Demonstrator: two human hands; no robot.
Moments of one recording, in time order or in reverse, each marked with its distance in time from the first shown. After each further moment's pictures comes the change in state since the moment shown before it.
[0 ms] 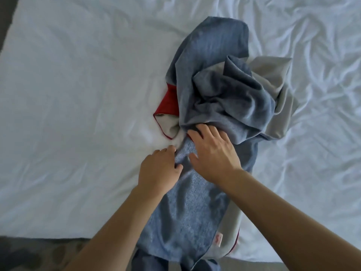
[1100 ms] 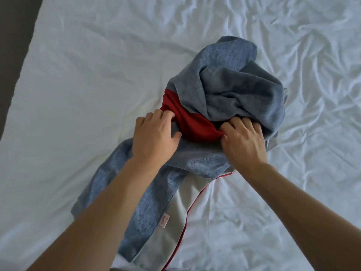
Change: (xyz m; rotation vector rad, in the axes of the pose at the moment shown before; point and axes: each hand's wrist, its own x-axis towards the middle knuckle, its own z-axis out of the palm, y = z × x) left_hand 0.072 -0.054 -0.098 0.041 0.443 0.180; right_hand 0.055 0.013 -0.009 -0.116 0.420 0.186
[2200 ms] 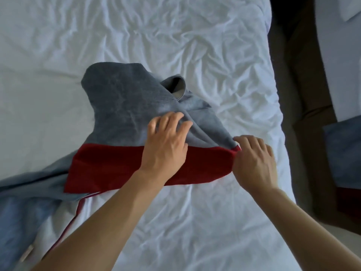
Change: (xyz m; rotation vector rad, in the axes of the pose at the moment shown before) left_hand 0.044 0.364 0.082 0.182 0.046 0.335; right_hand -0.101 0.360 -0.026 0.154 -0.109 0.305
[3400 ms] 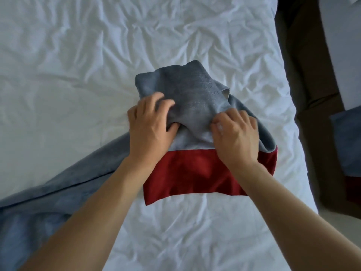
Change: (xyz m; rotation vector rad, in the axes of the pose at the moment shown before) left_hand 0.027 -0.073 0.023 -0.192 0.177 -0.120; right_hand 0.057 -0.086 0.010 0.094 0.217 -0.030
